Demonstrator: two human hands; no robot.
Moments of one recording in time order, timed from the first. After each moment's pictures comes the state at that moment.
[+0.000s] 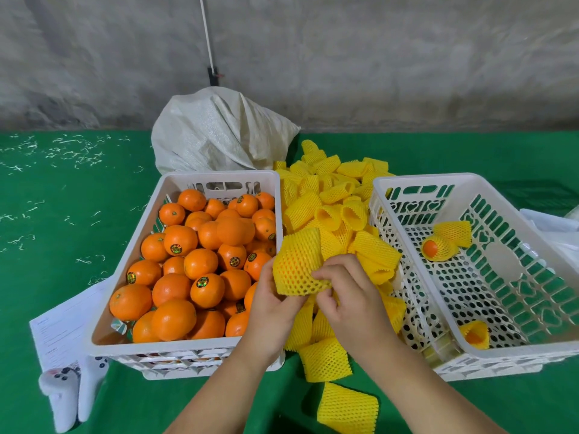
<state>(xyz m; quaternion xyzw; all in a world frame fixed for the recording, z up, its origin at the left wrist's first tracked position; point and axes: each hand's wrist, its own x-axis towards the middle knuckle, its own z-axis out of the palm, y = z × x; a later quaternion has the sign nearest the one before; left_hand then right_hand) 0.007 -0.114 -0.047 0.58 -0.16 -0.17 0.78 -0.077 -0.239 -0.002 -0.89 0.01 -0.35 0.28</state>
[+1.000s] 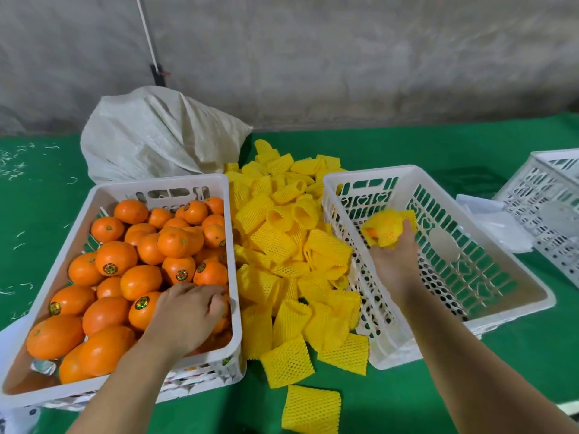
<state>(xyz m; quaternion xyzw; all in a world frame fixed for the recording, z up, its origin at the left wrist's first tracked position) 0.068 -0.070 -0.027 0.93 -0.32 -0.12 0.10 -0.092 -0.418 -0.030 -0.72 0.44 -0.26 0.47</state>
